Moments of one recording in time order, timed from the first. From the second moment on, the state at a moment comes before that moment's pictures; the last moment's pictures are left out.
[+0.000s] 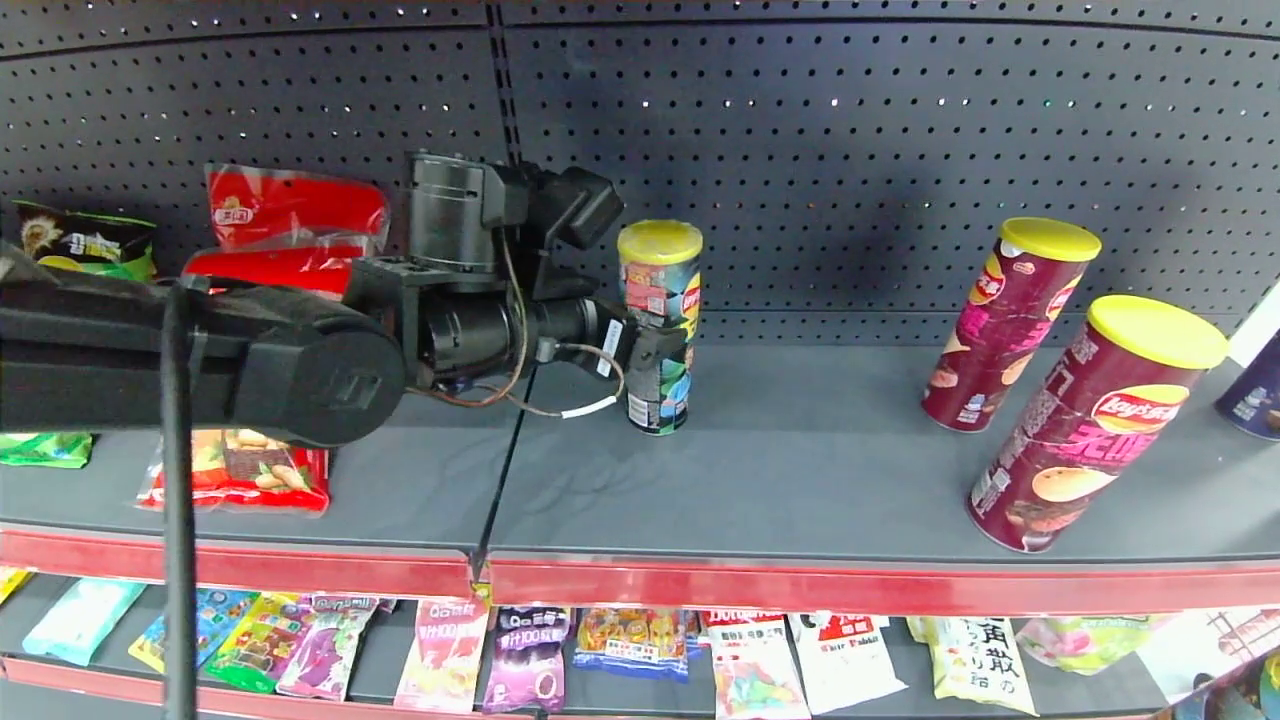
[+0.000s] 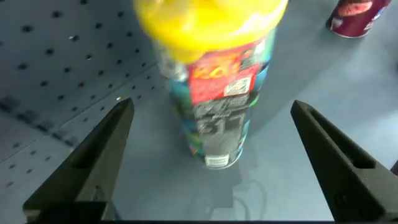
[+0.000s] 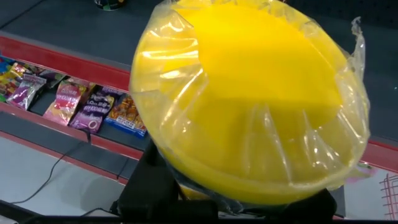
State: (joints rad) left arm -0.58 1.91 -1.30 -0.34 -0.10 0.17; right arm 0.25 0.42 -0.40 0.16 0.01 -0.08
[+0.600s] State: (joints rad) left arm -0.60 1.99 -1.39 -0.35 -0.07 0.17; right arm 0.25 0.42 -0.40 0.16 0.01 -0.08
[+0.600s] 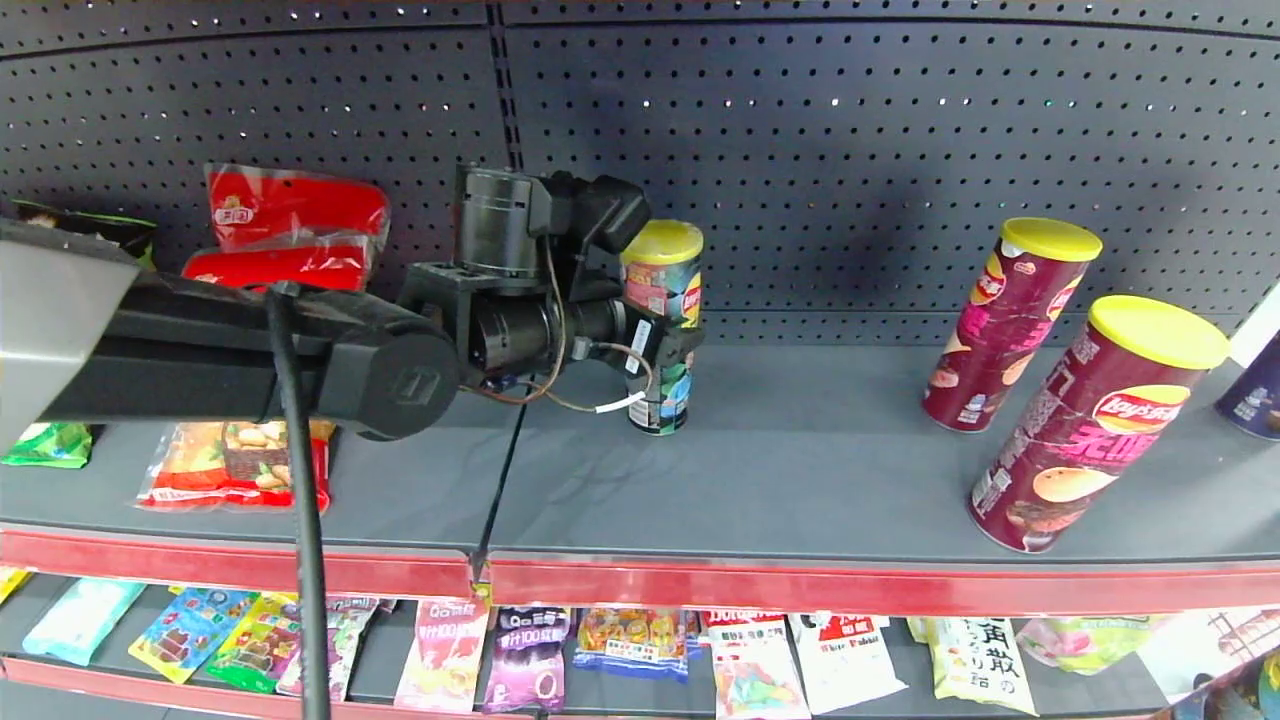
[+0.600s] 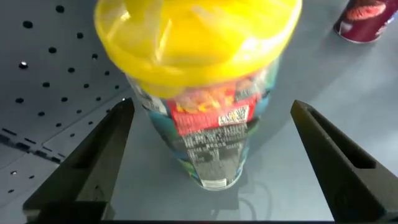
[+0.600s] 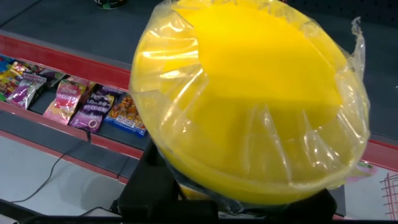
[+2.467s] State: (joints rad) left arm -0.59 1.90 -1.37 -0.18 -0.48 0.24; right arm 0.24 0.46 -0.43 0.15 0.01 -0.08
